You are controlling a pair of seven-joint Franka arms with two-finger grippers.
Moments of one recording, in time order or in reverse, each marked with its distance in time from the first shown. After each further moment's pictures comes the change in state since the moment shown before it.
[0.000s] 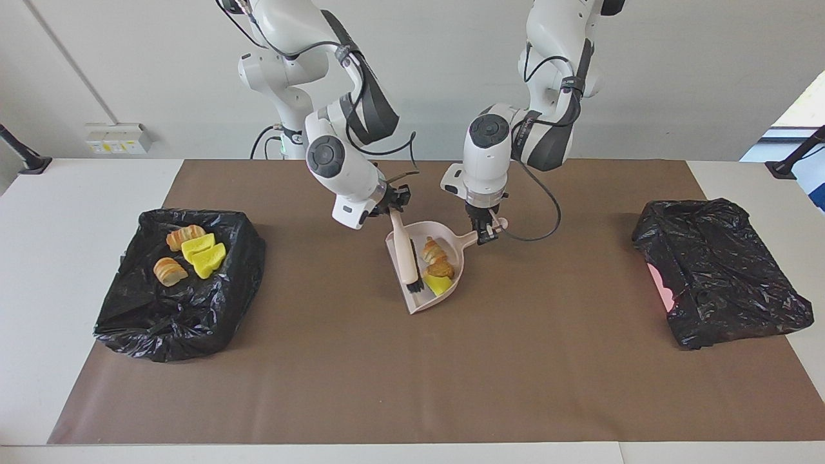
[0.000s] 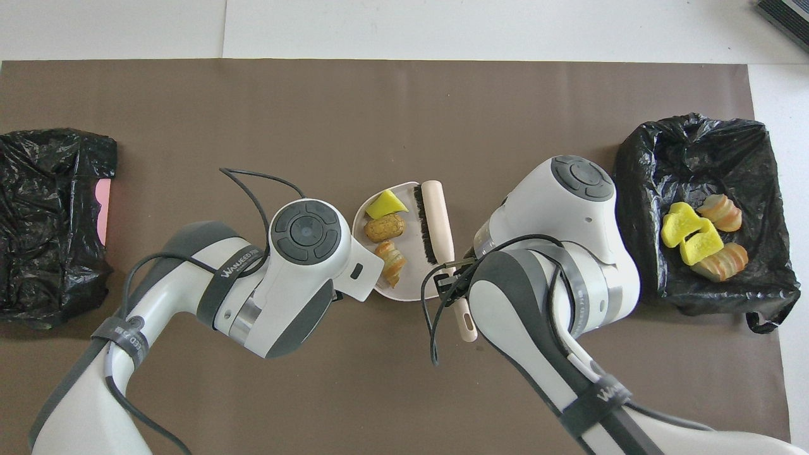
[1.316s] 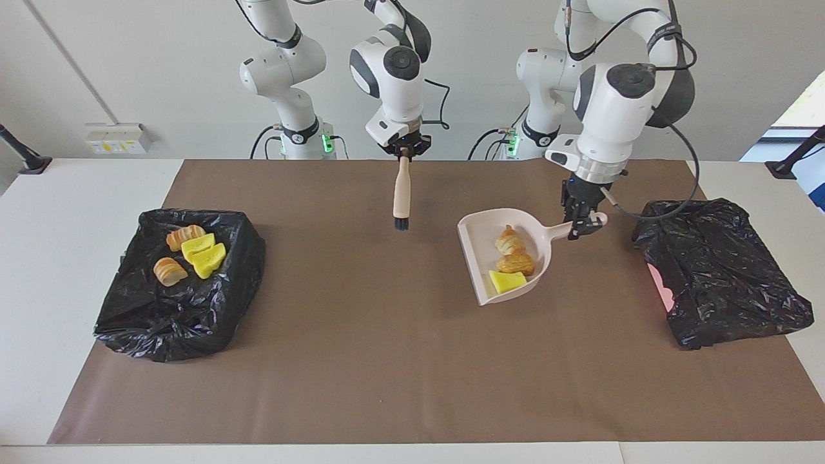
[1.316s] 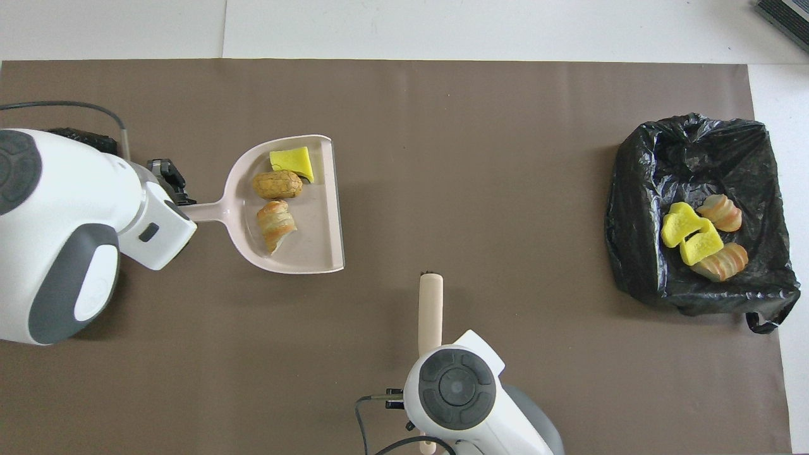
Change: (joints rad) left arm 0.369 -0.217 0.024 0.040 -0.008 -0.095 0.585; right arm 0.359 -0.233 0.023 -0.335 -0.130 0.170 0.609
